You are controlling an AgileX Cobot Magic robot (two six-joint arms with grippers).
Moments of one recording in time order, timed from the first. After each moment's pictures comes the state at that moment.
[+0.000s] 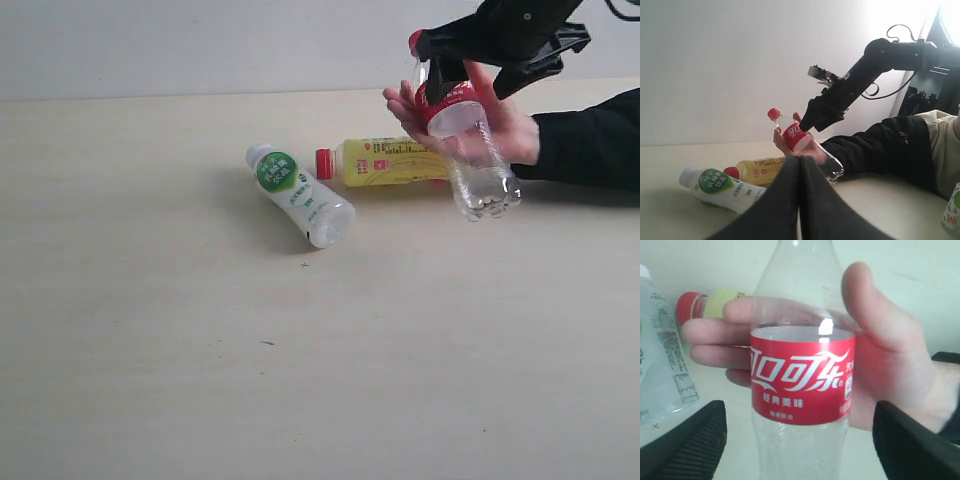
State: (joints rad) left arm -0.62 0.01 0.00 -0.43 -0.08 0.15; right arm 0.23 1.90 -1.60 0.14 0.94 -0.04
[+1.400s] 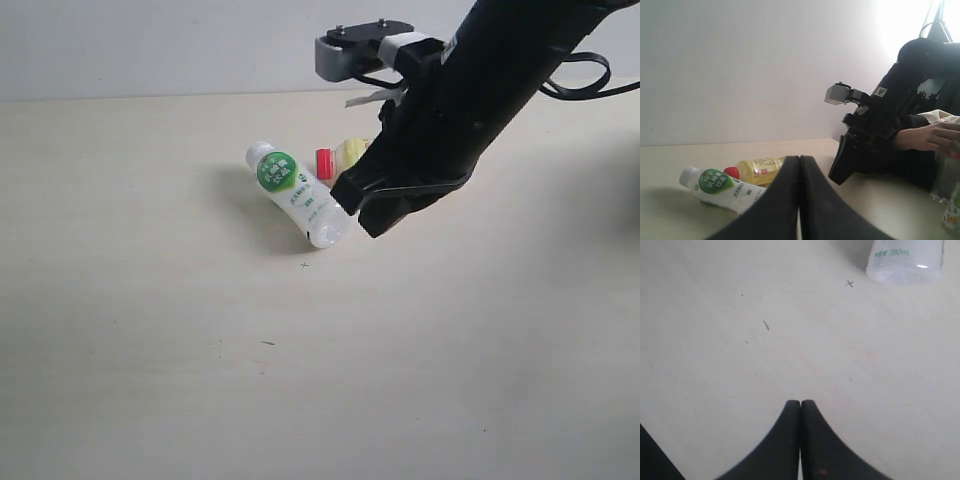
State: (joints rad) left arm -0.62 0.01 0.00 -0.43 -0.08 0.15; right arm 0.54 1.65 -1.23 0.37 1.00 -0.36
